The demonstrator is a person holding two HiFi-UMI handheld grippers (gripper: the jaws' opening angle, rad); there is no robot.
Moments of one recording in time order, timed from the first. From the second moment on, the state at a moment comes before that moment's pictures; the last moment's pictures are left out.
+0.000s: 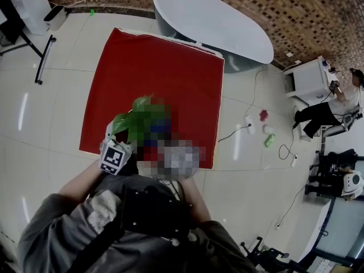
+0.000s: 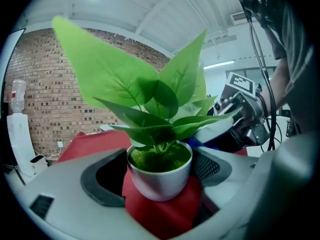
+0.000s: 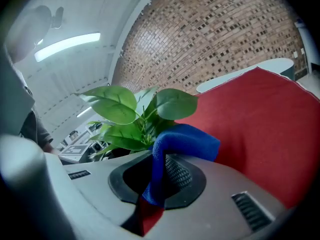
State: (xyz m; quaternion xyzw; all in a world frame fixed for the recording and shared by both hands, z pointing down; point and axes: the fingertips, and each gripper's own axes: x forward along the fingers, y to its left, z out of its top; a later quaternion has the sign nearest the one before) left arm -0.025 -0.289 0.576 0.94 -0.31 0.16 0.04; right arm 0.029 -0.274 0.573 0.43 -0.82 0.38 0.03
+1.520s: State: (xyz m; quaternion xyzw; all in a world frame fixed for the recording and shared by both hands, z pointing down) left arm -0.028 -0.278 0.580 0.85 -0.49 0.15 0.12; right arm 0.106 -0.279 0.602 0.42 -0.82 0.37 0.09
